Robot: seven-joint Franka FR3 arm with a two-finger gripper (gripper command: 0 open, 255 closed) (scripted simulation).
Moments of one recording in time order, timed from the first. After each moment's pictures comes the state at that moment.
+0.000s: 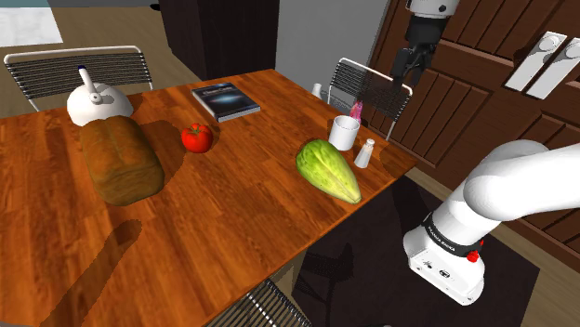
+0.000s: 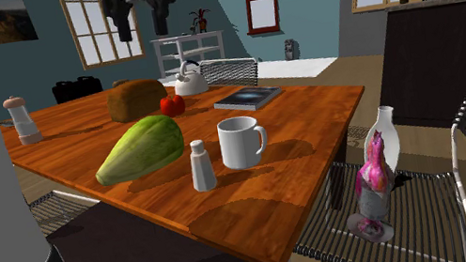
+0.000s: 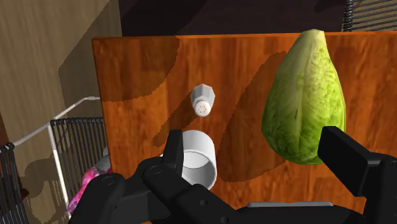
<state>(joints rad) -0.01 -0.75 -0.04 -2.42 -0.05 1.57 -0.05</state>
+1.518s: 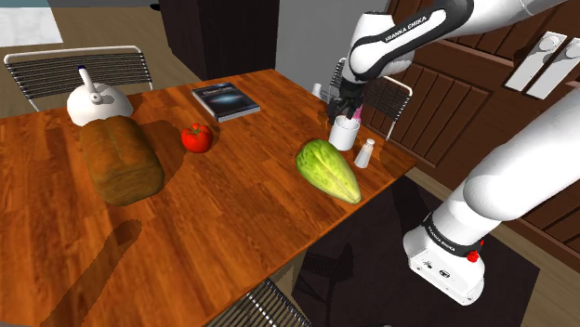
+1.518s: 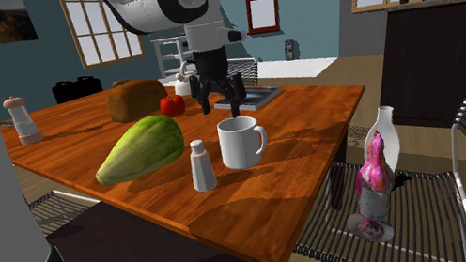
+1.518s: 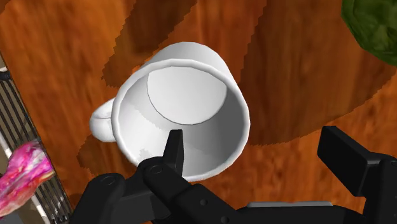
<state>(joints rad) -0.01 -0.14 -0.07 -2.48 -0.01 2.37 -0.02</state>
